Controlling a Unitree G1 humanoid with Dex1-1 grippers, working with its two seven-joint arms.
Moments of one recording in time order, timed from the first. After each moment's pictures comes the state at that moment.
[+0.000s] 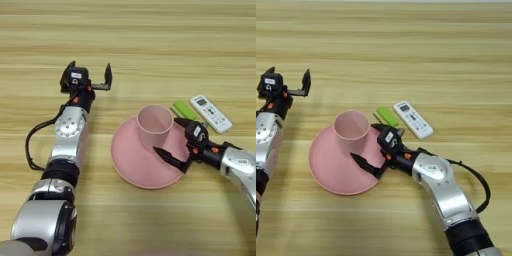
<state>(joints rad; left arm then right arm) -0.52 0.10 0.12 0.75 -0.08 -0.45 -0.11 -0.10 -0.31 0.22 0.11 0.10 -0.03 0.73</state>
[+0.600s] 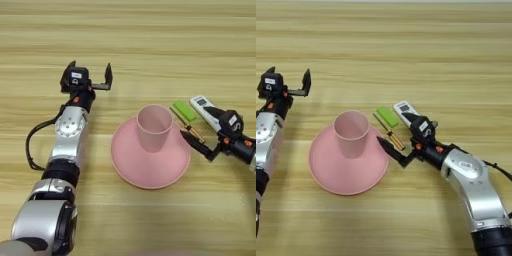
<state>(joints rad) -0.52 0.09 0.12 0.75 -0.08 -0.45 -0.11 -0.07 -0.39 0.04 -0.01 0.21 0.08 0.68</state>
